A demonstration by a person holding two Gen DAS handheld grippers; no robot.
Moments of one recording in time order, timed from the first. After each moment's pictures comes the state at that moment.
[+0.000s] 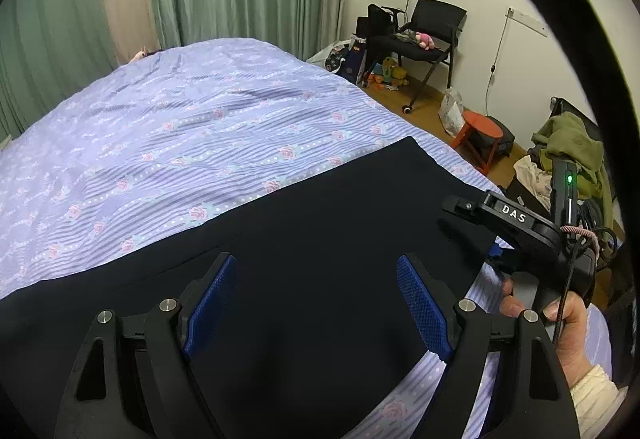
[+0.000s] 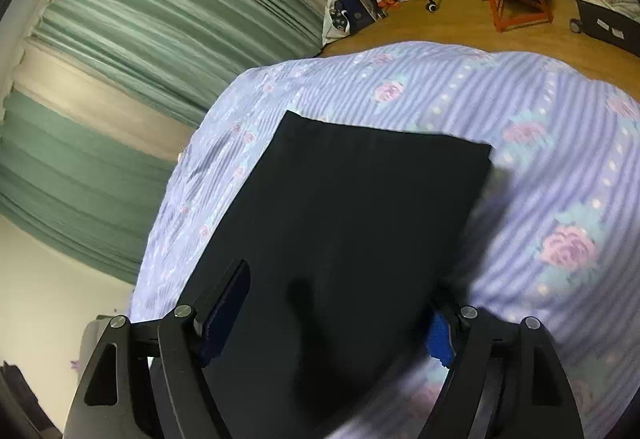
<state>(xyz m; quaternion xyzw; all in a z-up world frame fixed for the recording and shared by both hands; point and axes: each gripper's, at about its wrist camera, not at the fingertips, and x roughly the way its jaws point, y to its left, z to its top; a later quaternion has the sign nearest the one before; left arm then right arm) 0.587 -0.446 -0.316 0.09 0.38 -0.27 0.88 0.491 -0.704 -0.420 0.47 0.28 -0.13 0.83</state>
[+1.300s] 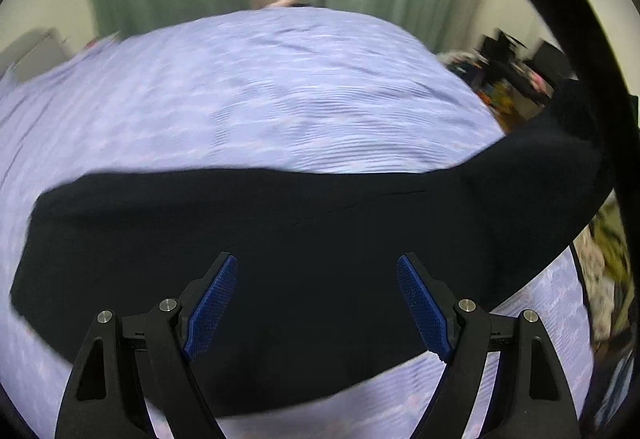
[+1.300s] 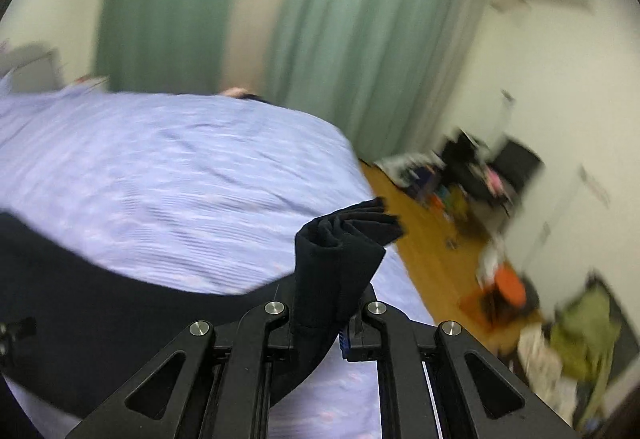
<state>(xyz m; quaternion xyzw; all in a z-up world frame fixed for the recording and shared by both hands) 0.531 -0.219 -0.266 -0.02 0.45 -0.06 0.89 0.519 -0.477 -0.159 -0.12 0.29 -0.12 0.94</state>
